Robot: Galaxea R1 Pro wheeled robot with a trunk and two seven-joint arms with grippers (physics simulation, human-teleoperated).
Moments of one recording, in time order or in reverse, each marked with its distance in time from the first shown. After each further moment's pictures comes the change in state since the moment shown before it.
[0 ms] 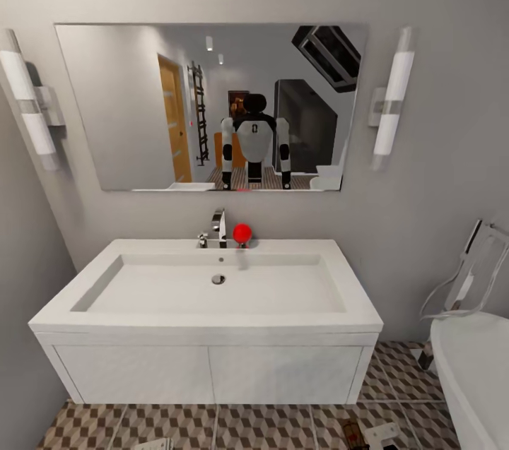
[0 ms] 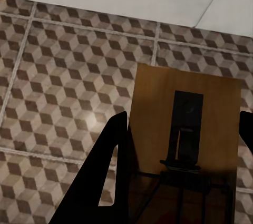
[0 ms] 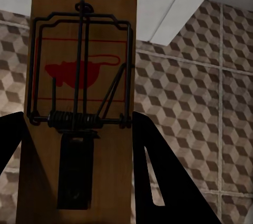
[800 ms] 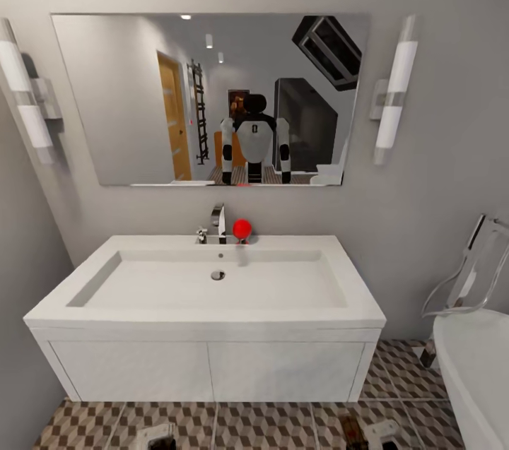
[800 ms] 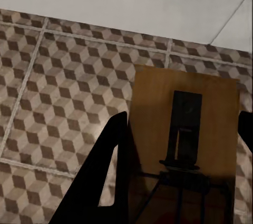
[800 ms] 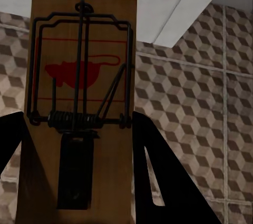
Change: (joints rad) left arm -0.006 0.000 -0.007 -0.077 -0.006 0.033 0.100; right arm -0.001 0.000 -0.003 -0.013 -0.001 -0.003 -0.001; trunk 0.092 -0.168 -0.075
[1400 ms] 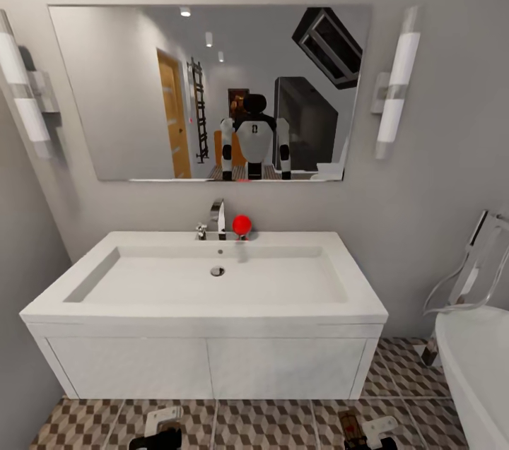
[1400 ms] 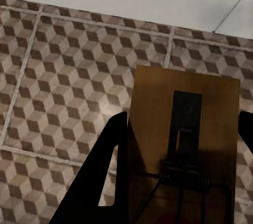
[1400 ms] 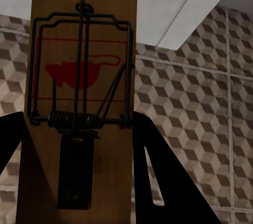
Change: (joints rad) left arm -0.004 0.010 -0.007 -0.171 -0.007 0.246 0.105; right arm 0.000 0.000 0.001 -0.019 -0.007 0.001 0.002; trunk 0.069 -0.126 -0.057
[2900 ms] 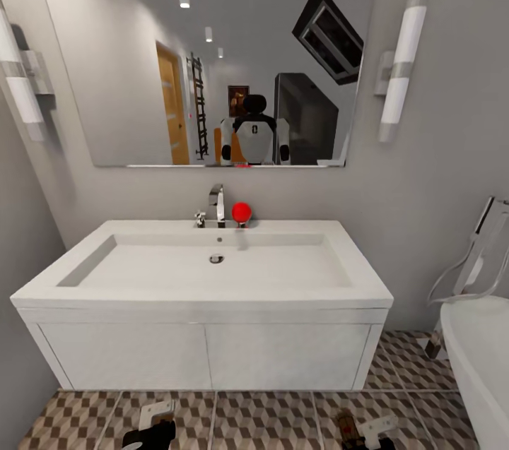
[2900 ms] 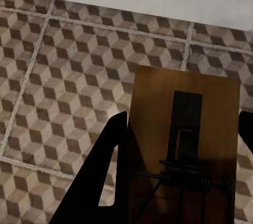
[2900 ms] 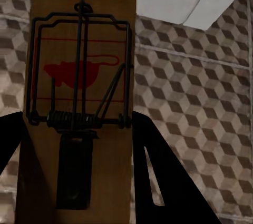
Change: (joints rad) left arm 0.000 0.025 0.000 -0.032 0.001 -0.011 0.034; right arm 0.000 0.000 0.003 0.000 0.000 0.000 0.035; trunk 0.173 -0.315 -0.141
